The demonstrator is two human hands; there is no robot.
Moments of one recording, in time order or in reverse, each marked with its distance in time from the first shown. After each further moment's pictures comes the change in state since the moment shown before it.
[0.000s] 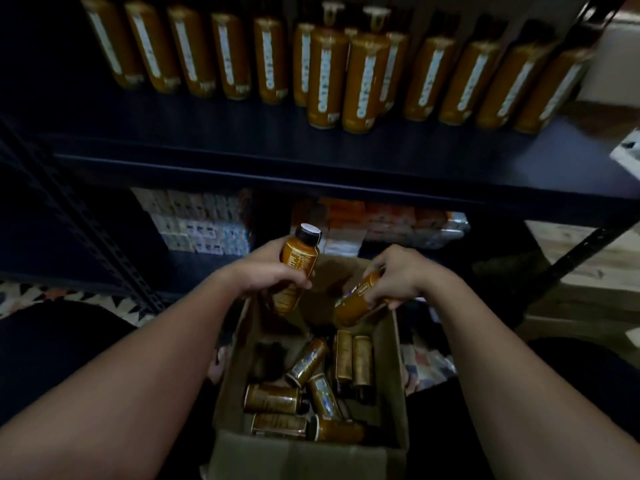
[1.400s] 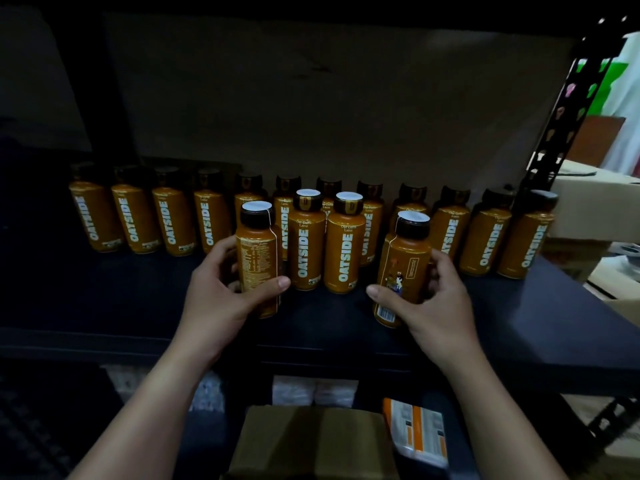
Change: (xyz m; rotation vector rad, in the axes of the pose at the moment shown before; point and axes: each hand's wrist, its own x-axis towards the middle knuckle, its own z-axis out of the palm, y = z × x) left_hand 0.032 0.140 -0.088 -0.231 0.684 0.523; right_hand 0.029 -0.043 -0.122 0.722 0.863 -0.505
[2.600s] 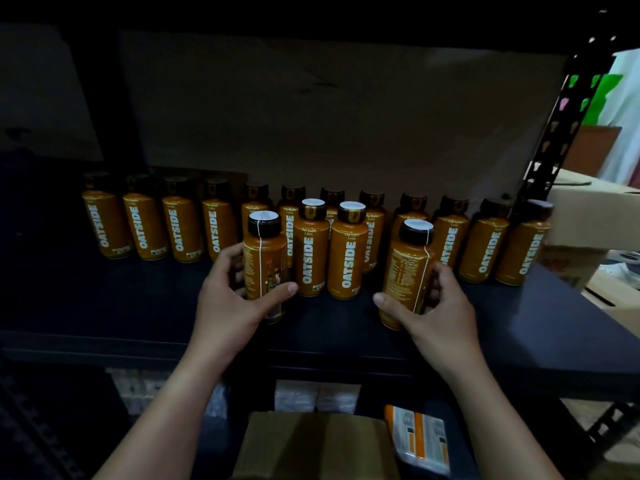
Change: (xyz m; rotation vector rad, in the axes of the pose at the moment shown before) left_hand 0.000 -0.005 0.005 0.059 0.061 0.055; right_hand -0.001 0.008 -0.003 -0.074 0.017 0.030
